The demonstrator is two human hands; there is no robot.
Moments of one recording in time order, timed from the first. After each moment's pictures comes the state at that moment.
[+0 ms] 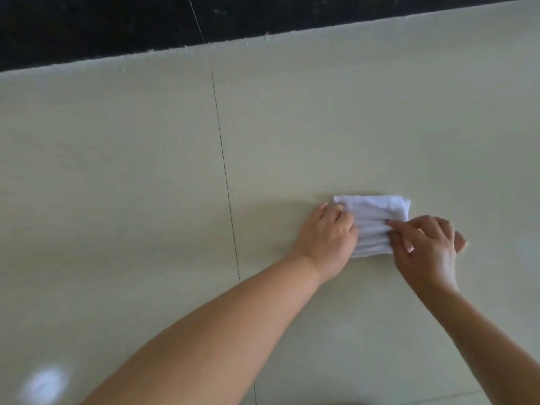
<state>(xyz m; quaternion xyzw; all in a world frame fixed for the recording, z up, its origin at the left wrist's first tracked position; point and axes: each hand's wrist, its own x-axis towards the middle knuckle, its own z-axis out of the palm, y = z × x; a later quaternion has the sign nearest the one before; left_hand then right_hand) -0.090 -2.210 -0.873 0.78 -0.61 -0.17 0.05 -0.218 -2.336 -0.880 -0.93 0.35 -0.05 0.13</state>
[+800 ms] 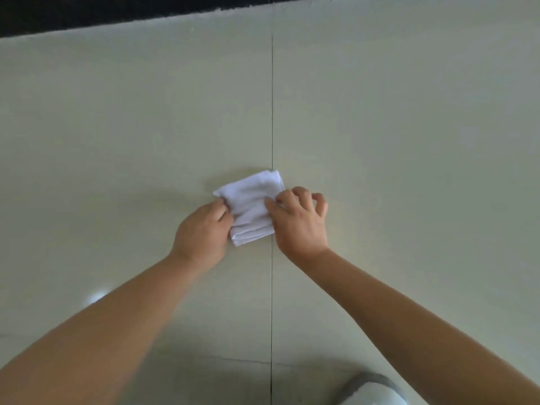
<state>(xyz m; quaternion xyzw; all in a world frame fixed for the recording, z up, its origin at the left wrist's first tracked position) -0.047 -2.008 -0.861 0.90 -0.40 -0.14 -0.06 -0.118 -2.172 -0.894 -0.98 0.09 -0.02 0.20</state>
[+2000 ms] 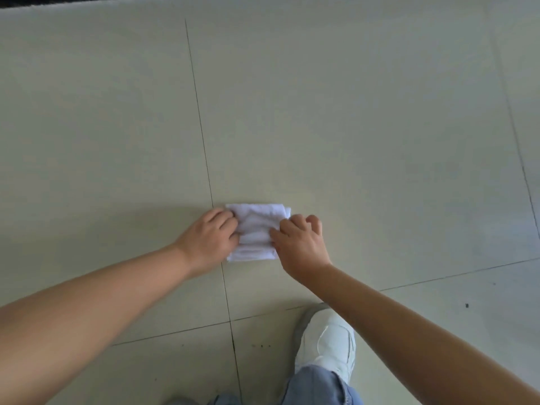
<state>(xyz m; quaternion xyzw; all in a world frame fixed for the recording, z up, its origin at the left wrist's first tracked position) -0.118 -2.053 -0.869 0.72 -0.70 -0.01 -0.03 -0.252 -2.197 -0.861 -0.98 0.10 0.11 0.10</state>
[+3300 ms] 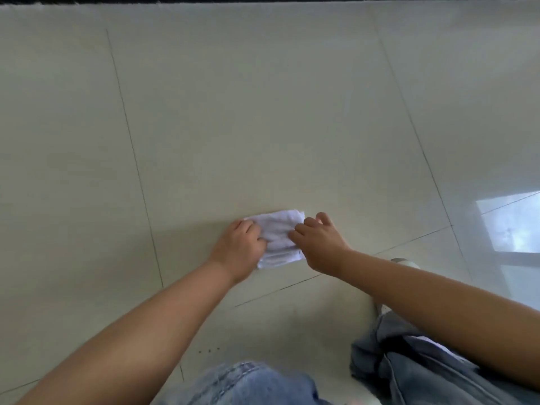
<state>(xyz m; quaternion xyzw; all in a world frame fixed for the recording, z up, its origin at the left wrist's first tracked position) -0.222 -2.152 -0.867 0.76 -0.64 -0.11 0.07 -0.343 -2.297 -0.849 -0.98 -0.01 0.18 -0.06</state>
